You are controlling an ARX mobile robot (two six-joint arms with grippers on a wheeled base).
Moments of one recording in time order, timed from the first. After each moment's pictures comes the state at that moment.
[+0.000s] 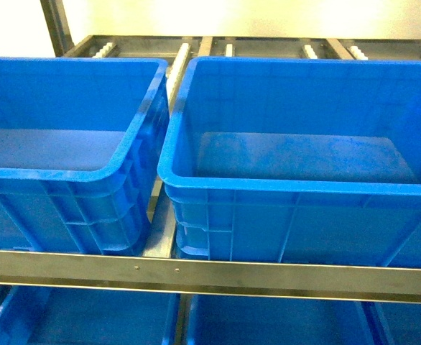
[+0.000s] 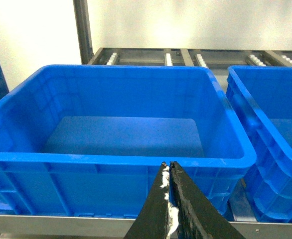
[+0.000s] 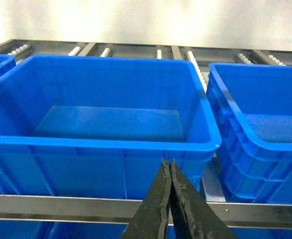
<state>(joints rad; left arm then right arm) 0.01 0.47 0.01 0.46 -0.02 -0.01 0.00 0.00 0.02 0.00 0.00 0.00</state>
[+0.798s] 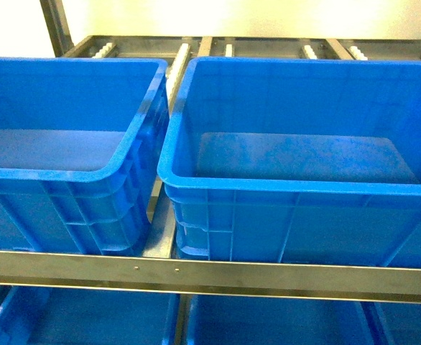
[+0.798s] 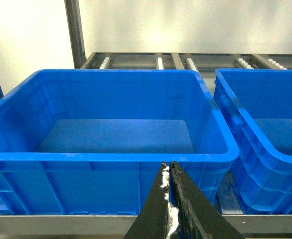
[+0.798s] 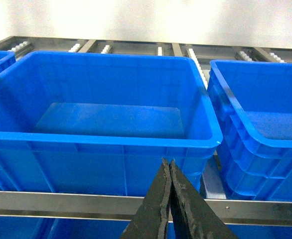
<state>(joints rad) 0.00 0.19 0.01 0.19 0.00 -0.01 0.00 0.00 0.01 -0.01 0.00 0.00</state>
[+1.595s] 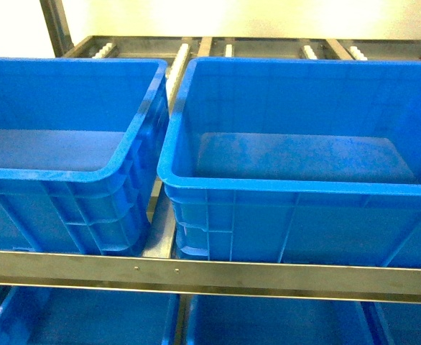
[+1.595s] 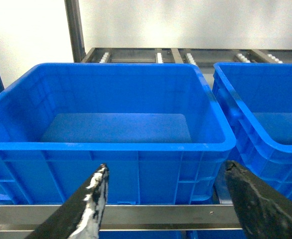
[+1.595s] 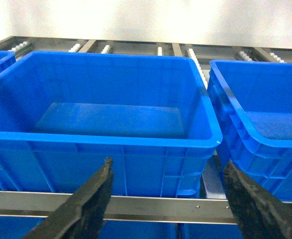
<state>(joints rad) 0.00 0.01 0.01 0.00 0.00 -0.01 0.00 0.00 0.01 0.00 0.00 0.00</state>
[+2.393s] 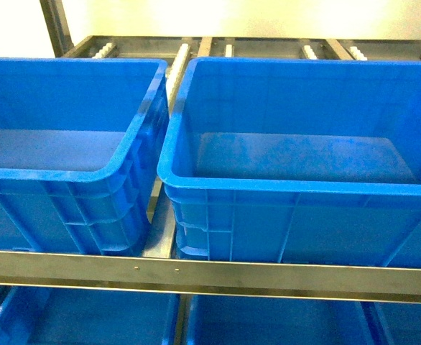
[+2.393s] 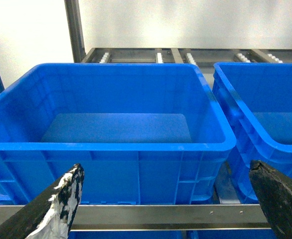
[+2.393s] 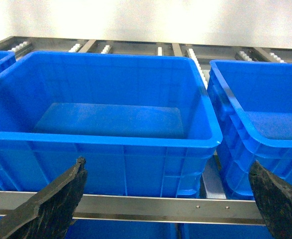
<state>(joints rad) 0.00 0.01 0.01 0.00 0.00 -0.01 0.00 0.00 0.01 0.00 0.00 0.00</state>
